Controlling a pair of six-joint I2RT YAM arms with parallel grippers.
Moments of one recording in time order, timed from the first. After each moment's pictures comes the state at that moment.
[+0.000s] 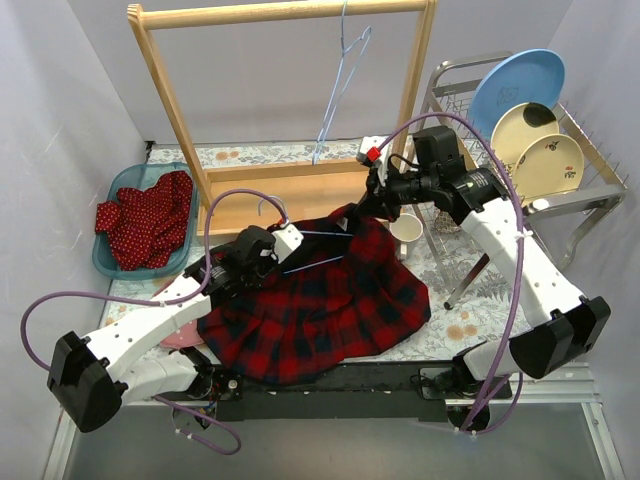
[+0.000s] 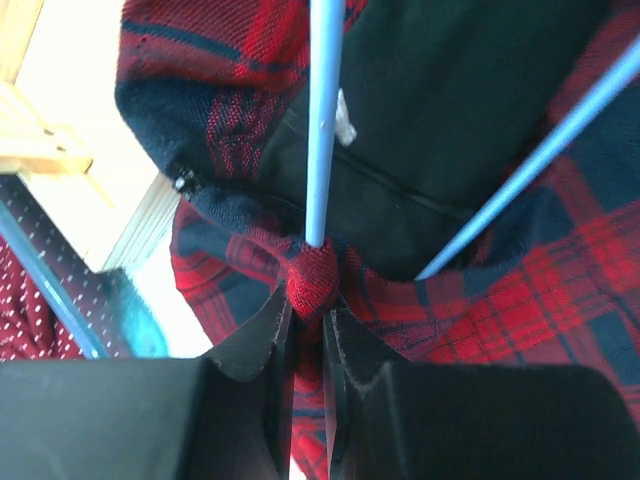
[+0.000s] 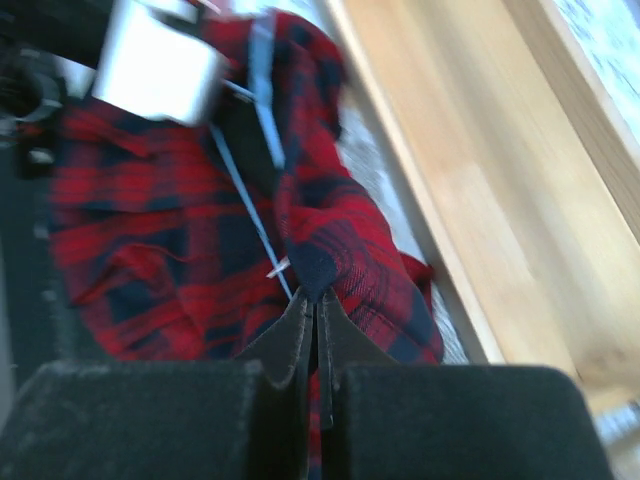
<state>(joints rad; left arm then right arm) -0.74 1.08 0.82 -0.54 -0.32 0.29 0.48 1.40 1.52 -0.78 -0.72 -0.44</state>
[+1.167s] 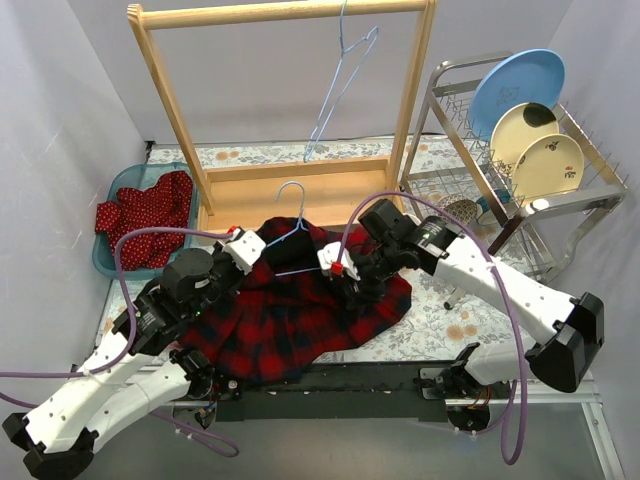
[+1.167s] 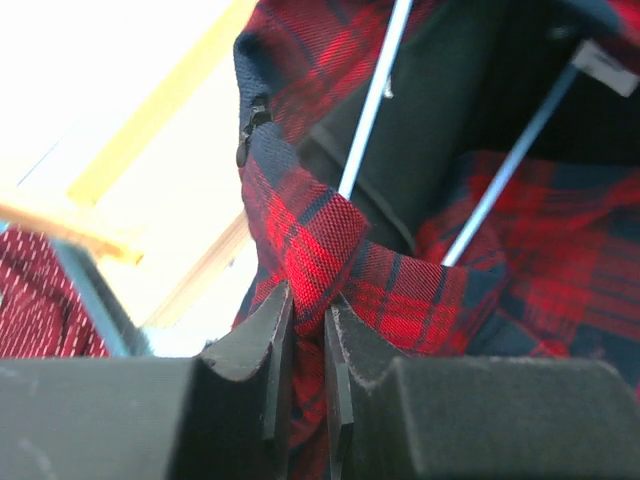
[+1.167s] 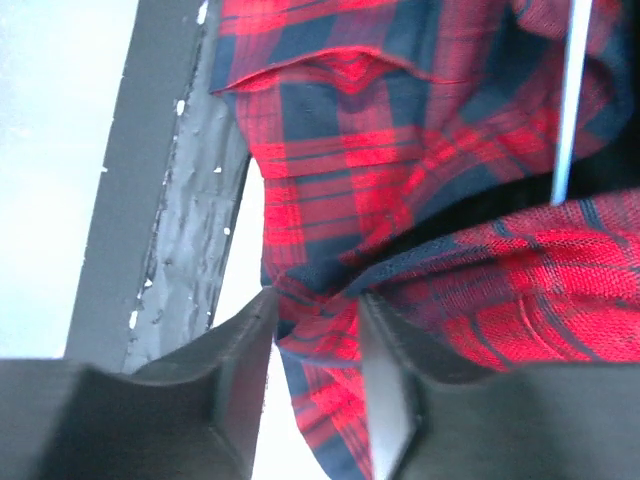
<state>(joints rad) -0.75 0.62 0.83 -0.58 -0.19 0.28 0.87 1.32 1.22 -0.95 -0.70 -0.79</state>
